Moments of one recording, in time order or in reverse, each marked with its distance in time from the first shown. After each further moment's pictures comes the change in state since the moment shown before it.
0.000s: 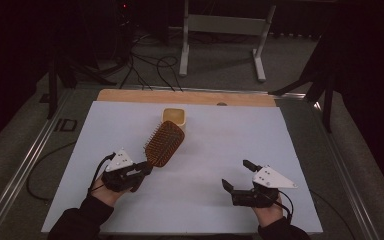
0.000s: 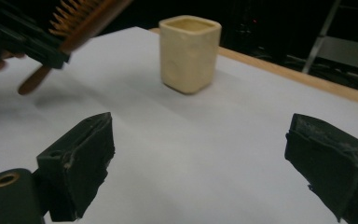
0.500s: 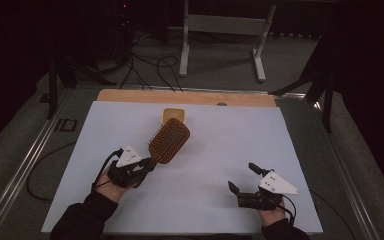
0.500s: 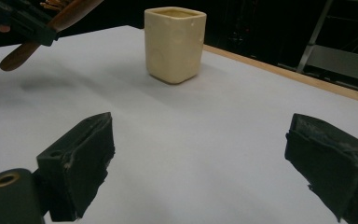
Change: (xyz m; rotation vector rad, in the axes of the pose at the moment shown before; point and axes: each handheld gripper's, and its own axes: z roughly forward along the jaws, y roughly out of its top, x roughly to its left) left arm -0.006 0.020 0.011 0.076 0.068 0.049; right arm -0.019 -0.039 -0.001 -0.043 -0.030 -0.010
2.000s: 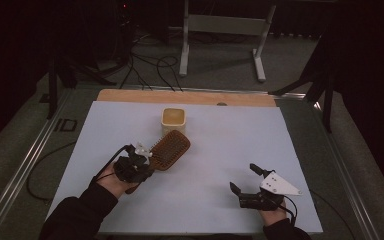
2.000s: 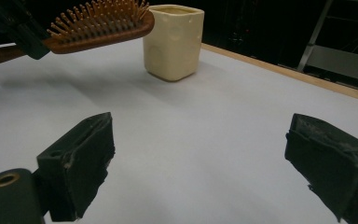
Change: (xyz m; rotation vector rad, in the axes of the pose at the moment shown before) left arm -0.001 0.024 0.012 0.381 0.012 -0.032; right arm -0.004 -0.007 -0.001 -0.003 0.005 -0.005
